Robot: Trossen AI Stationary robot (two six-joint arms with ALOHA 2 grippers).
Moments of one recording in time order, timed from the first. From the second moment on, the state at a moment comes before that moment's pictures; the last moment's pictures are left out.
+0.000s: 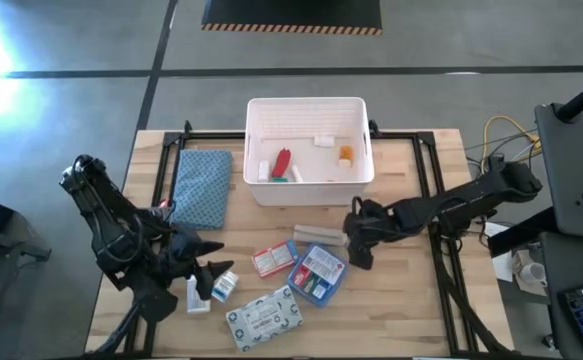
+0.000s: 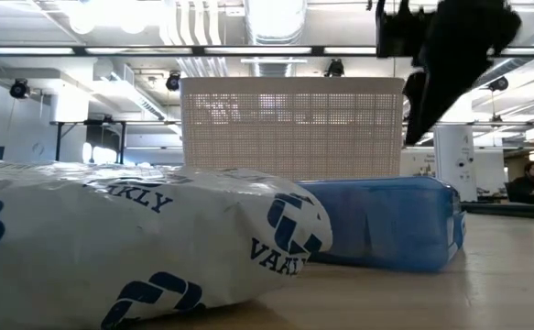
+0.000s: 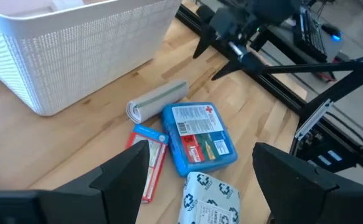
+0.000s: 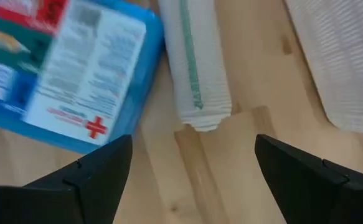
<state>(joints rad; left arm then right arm) -0.87 1.29 1.37 -1.09 -0.93 -1.47 0.26 1.41 0.96 -0.74 0.19 0.54</state>
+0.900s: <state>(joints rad) -0.84 1.29 1.35 -1.09 -0.95 -1.57 0.27 1.55 0.81 -0.36 0.27 0.32</state>
